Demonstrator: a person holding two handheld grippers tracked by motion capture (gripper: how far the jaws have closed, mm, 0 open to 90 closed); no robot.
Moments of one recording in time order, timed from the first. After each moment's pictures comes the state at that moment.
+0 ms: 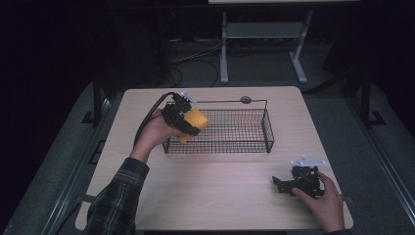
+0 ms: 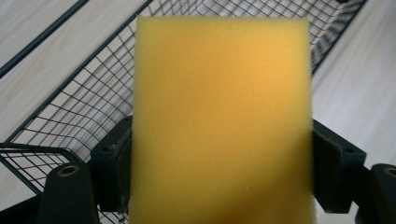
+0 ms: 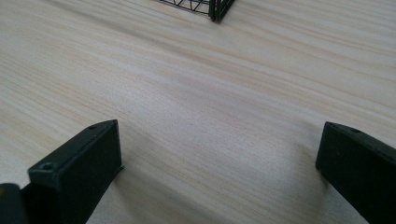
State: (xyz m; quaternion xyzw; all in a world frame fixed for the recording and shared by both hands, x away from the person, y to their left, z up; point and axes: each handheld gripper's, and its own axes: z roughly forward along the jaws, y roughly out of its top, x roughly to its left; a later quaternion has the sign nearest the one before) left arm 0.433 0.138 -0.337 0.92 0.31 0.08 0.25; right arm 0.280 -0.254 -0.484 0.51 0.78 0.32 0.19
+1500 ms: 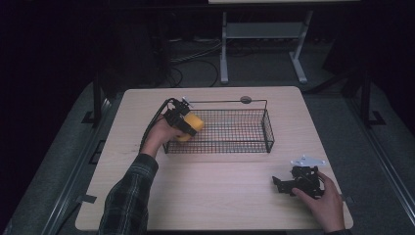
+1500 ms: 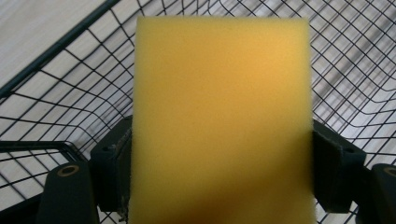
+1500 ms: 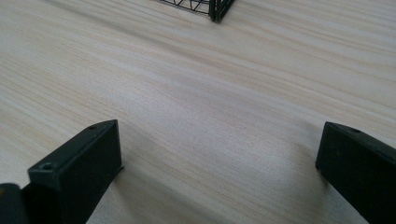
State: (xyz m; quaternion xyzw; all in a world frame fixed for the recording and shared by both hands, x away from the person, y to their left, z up) left arm 0.479 0.146 -0.405 0.91 0.36 0.06 0.21; right arm 0.280 -0.254 -0.484 0.51 0.78 0.32 0.19
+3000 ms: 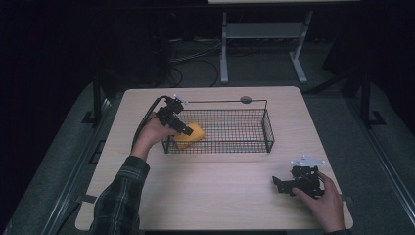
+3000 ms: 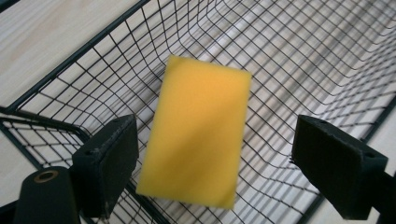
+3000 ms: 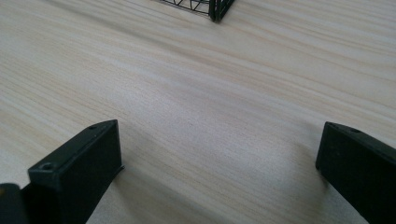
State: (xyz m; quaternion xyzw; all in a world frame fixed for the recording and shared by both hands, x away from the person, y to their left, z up) left arm 0.458 0.165 -0.375 0.90 0.36 0.07 0.24; right arm 0.280 -0.254 -0.484 0.51 0.78 0.32 0.19
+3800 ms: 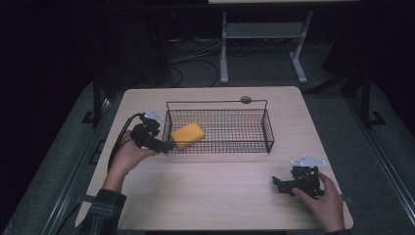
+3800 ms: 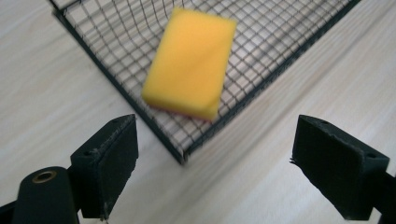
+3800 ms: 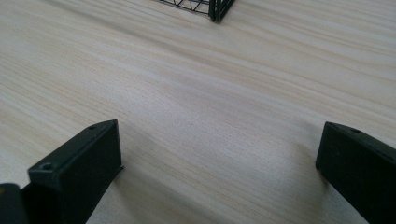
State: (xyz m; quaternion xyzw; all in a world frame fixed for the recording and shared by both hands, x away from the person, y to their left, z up) left arm 0.374 0.222 -0.368 0.87 0.37 0.12 0.29; right arm 0.280 -0.254 -0.484 0.51 0.78 0.32 0.19
